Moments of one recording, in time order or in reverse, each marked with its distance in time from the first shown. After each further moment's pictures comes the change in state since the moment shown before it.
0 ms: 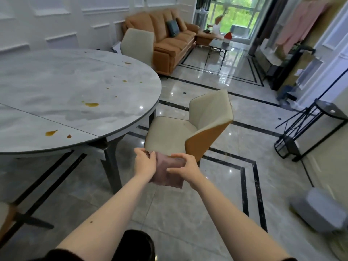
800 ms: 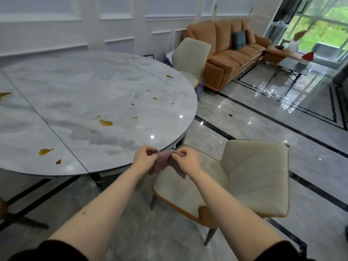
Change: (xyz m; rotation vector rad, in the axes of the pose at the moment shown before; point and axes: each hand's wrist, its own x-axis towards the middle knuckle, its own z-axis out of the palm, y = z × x) left_hand 0.287 0.078 0.073 -0.051 0.112 -0.090; right_hand 0.357 -0.097 -0.032 -0.255 -0.102 -0.221
